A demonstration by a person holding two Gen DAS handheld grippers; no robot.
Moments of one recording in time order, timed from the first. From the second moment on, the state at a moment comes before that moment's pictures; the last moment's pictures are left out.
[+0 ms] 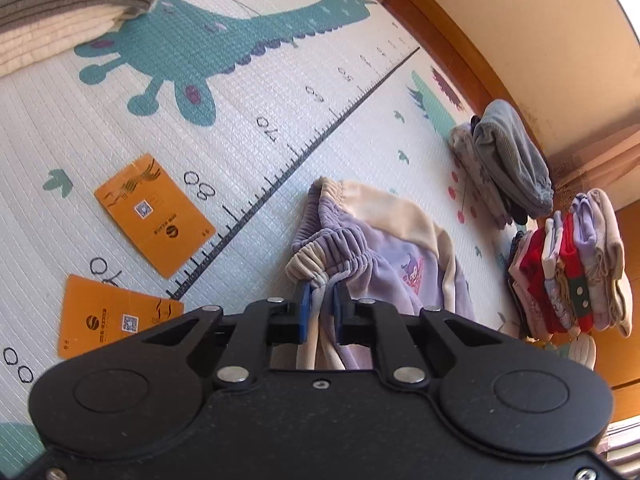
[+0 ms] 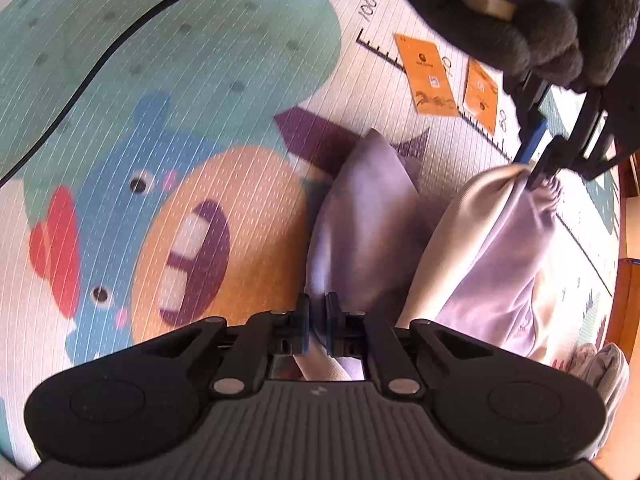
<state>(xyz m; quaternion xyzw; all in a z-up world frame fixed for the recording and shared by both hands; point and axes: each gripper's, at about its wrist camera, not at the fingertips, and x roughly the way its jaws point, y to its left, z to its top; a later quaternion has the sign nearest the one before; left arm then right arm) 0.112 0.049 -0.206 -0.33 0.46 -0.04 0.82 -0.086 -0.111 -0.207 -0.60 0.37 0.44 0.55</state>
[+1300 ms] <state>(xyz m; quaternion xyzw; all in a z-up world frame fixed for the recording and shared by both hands) 0.067 0.075 -0.249 -0.35 0.50 0.03 0.79 -0.158 -0.247 -0.212 -0.62 0.50 0.36 0.49</state>
